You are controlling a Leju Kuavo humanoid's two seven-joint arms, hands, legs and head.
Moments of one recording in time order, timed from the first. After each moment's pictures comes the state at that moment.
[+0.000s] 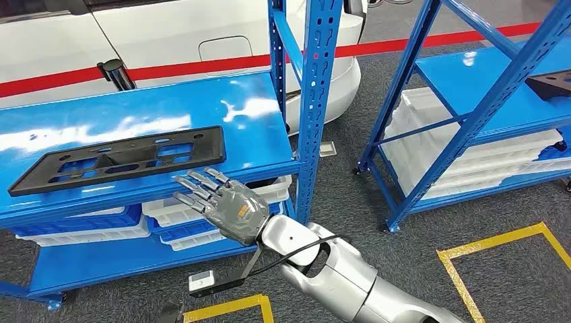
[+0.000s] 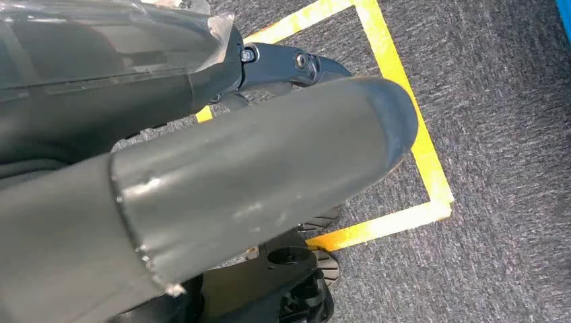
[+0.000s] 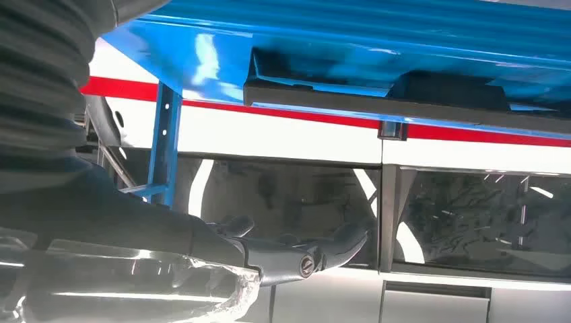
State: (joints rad) left arm -0.08 0.00 -0.41 -0.16 0.33 0.21 -0.20; right arm -0.67 0.11 1.08 -1.17 1.24 -0.30 -0.11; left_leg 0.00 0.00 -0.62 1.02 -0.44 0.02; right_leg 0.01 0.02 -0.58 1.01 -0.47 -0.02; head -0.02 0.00
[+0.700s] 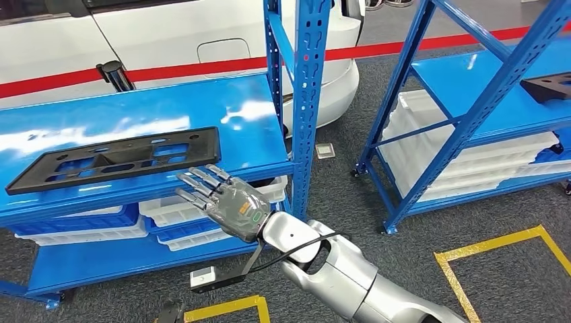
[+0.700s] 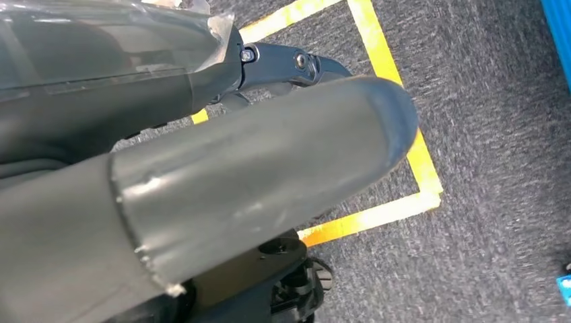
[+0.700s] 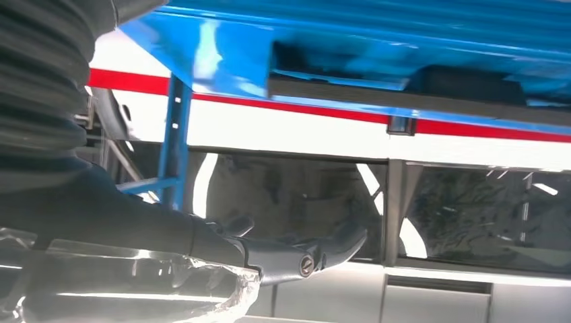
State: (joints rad) left arm -0.08 0.00 -0.41 -0.16 0.33 0.21 -0.21; right arm -0.69 0.11 1.08 -1.14 1.24 -0.30 -0.11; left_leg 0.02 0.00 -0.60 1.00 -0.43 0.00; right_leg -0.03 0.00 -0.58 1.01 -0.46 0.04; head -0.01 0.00
